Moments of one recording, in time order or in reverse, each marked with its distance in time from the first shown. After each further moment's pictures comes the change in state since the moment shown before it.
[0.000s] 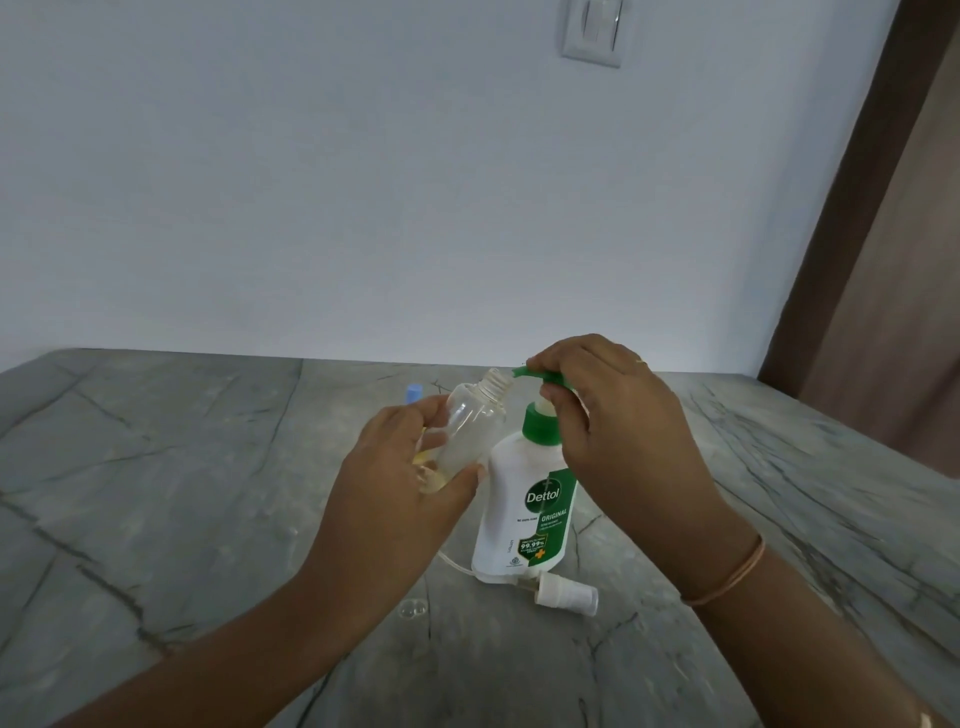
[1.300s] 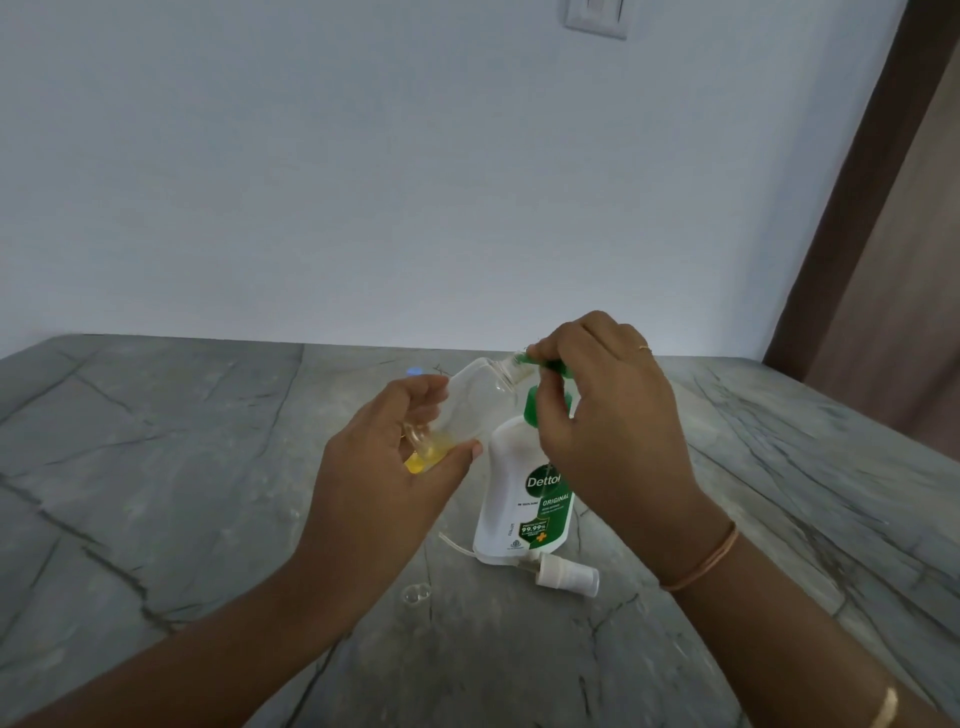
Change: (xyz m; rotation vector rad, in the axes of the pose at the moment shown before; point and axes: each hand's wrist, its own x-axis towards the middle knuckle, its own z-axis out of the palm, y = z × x) left_hand 0.000 -0.010 -0.001 -0.084 0.036 0.030; right_hand -0.005 -0.009 0.006 0.070 0.077 0.078
